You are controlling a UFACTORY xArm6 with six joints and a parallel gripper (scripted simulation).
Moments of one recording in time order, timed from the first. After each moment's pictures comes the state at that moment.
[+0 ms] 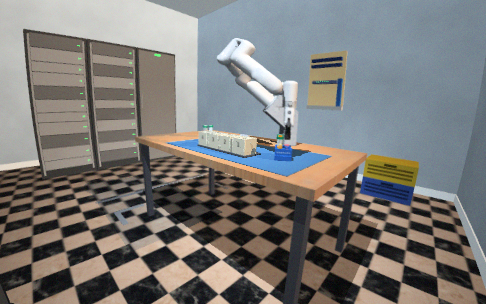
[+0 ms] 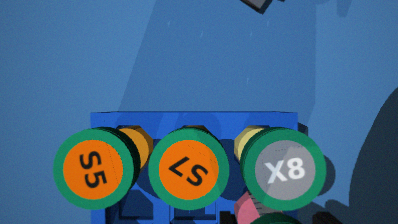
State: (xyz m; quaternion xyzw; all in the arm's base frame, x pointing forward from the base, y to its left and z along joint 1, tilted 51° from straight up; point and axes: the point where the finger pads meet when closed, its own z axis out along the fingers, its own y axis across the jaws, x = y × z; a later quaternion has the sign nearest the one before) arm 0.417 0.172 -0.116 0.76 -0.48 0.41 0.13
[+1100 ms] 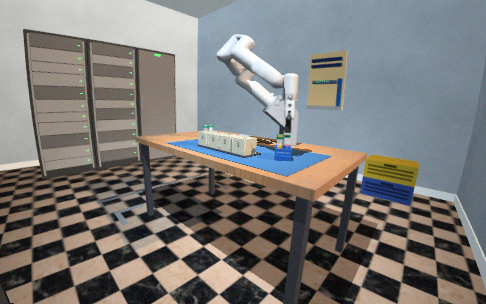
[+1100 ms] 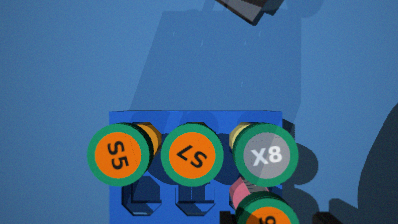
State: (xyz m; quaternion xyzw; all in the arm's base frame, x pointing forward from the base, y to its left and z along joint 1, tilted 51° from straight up) arm 0.399 0.194 -0.094 0.76 -0.48 0.41 0.13
